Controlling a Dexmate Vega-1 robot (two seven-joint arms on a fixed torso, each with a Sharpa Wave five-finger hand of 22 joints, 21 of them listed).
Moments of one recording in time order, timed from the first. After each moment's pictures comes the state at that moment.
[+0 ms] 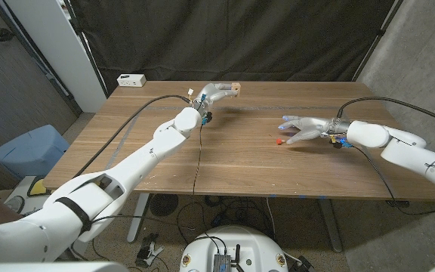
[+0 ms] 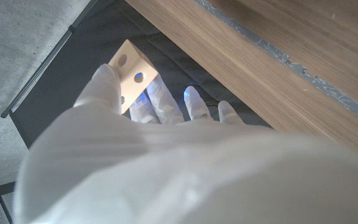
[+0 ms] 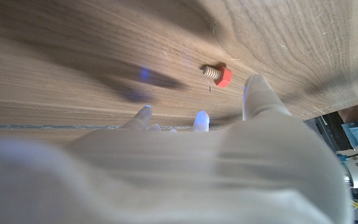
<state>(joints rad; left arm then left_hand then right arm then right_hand) 0.48 0.36 0.68 -1.21 -0.12 -0.06 0.19 0.84 -0.03 0.36 -0.14 0.17 0.89 -0.22 0.19 0.18 0.94 -0.21 0.21 0.27 0.40 -0.04 0.19 0.17 0.05 0.17 0.18 0.17 -0.69 -0.98 -0.58 -1.39 -0.15 0.38 0.31 0.76 -0.10 0.35 -0.16 0.20 0.27 -0.22 0.24 0.21 -0.17 -0.07 0.19 0.19 -0.17 0.03 0.19 0.19 0.07 0.00 0.19 0.17</state>
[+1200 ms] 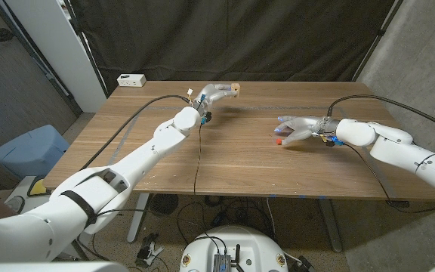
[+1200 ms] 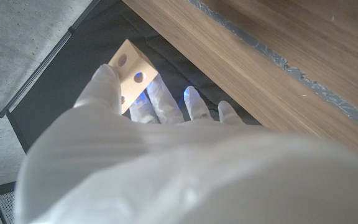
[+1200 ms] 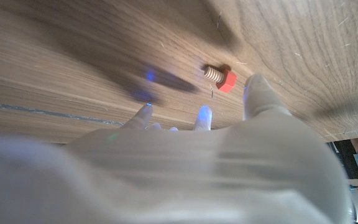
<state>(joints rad) 0.44 0.33 0.69 -1.10 -0.13 -0.12 0.15 0.83 -0.03 0.36 -0.14 0.17 0.90 -0.22 0.19 0.18 0.94 -0.21 0.21 0.26 0.40 -0.04 0.19 0.17 0.05 0.17 0.18 0.17 -0.68 -0.98 -0.62 -1.50 -0.28 0.23 0.29 0.77 -0.09 0.35 -0.16 0.20 0.36 -0.22 0.28 0.22 -0.14 -0.06 0.20 0.19 -0.15 0.03 0.20 0.19 0.11 0.00 0.19 0.16</state>
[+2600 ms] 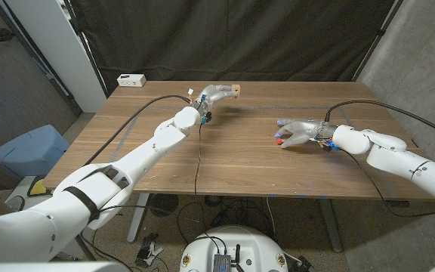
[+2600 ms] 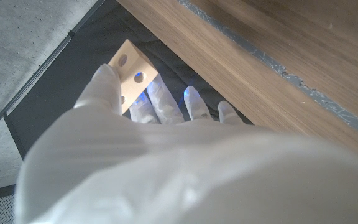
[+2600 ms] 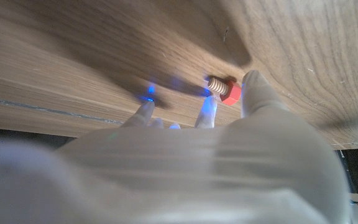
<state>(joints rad) 0.42 0.31 0.70 -1.05 -0.14 -0.14 0.13 0.83 -0.02 0.35 -0.14 0.17 0.90 -0.22 0.19 0.18 0.93 -0.21 0.21 0.26 0.40 -0.04 0.19 0.17 0.05 0.17 0.18 0.17 -0.70 -0.96 -0.63 -1.48 -0.36 0.23 0.18 0.81 -0.10 0.35 -0.16 0.20 0.50 -0.22 0.36 0.24 -0.06 -0.06 0.21 0.19 -0.09 0.00 0.21 0.19 0.17 -0.01 0.20 0.16</state>
